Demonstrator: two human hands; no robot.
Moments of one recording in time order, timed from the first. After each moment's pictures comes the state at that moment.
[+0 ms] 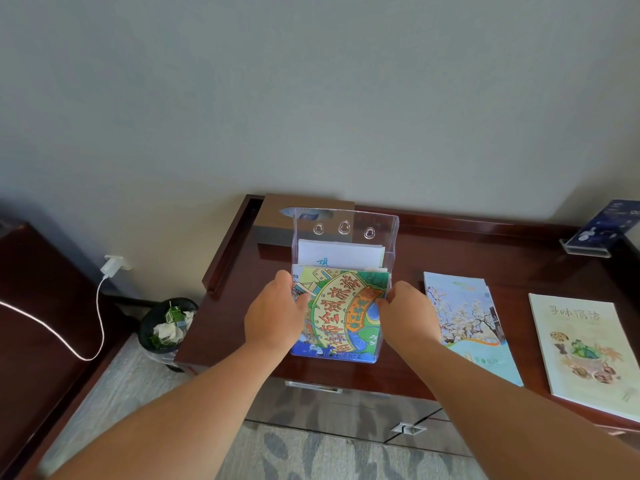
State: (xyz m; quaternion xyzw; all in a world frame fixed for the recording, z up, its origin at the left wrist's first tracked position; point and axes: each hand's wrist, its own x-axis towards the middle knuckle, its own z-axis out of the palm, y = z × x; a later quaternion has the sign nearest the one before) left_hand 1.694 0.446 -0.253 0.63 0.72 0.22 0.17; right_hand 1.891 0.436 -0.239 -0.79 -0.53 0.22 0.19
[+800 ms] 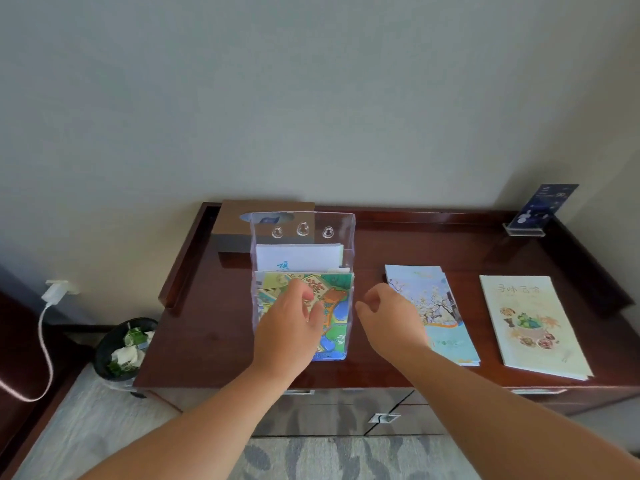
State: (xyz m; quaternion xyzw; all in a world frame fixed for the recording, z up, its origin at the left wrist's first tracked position) left_hand 1.749 0.413 -0.234 0.70 0.59 0.34 0.20; right_hand 1.920 0.410 -0.242 -0.78 -0.54 0.22 0.22
